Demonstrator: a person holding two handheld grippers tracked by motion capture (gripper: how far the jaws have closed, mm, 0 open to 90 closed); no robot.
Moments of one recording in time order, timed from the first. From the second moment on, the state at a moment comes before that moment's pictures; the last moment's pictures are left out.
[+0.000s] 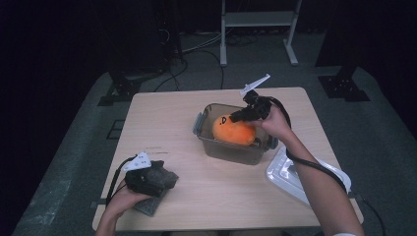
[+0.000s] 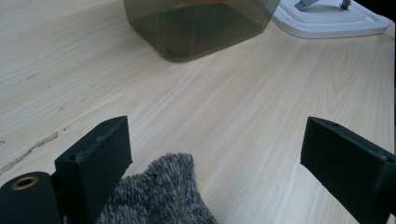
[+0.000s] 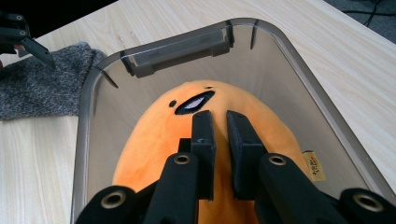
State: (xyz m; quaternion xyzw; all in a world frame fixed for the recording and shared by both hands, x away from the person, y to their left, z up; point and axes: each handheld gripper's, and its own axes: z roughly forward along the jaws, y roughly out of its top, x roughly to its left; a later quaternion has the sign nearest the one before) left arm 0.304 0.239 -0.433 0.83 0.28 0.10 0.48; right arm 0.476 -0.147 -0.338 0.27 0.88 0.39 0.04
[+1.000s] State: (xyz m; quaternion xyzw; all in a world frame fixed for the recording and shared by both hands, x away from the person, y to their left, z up) left arm 0.304 0.239 -0.434 0.83 0.28 0.10 0.48; right arm 0.472 -0.144 -0.344 0.26 0.89 0.38 0.03
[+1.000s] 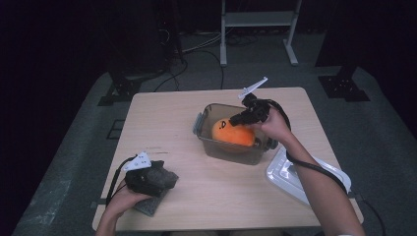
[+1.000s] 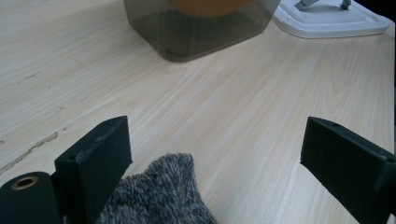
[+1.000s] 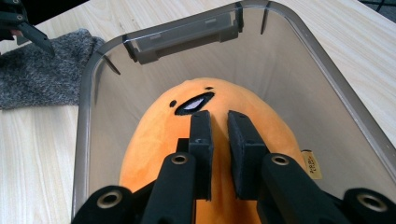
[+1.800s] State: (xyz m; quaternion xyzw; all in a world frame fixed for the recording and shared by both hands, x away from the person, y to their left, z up) left arm 0.304 0.240 -0.433 0.83 0.28 0.10 0.48; right arm 0.473 -0.130 -0.359 0.26 0.90 0.35 0.02
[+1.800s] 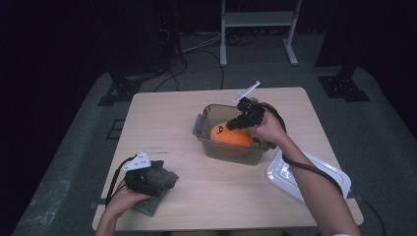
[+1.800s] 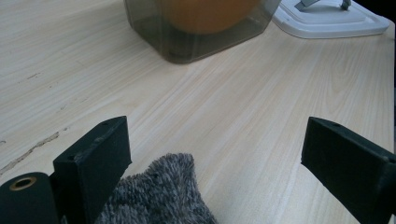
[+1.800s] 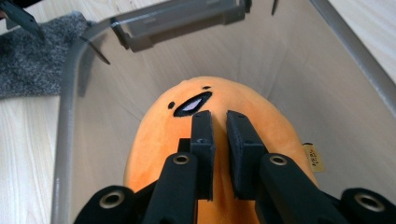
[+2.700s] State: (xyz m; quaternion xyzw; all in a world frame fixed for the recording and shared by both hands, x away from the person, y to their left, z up) left arm 0.304 0.238 -0.433 0.83 0.28 0.10 0.48; right arm 0.468 -0.137 -0.348 0.26 0.89 0.37 0.00
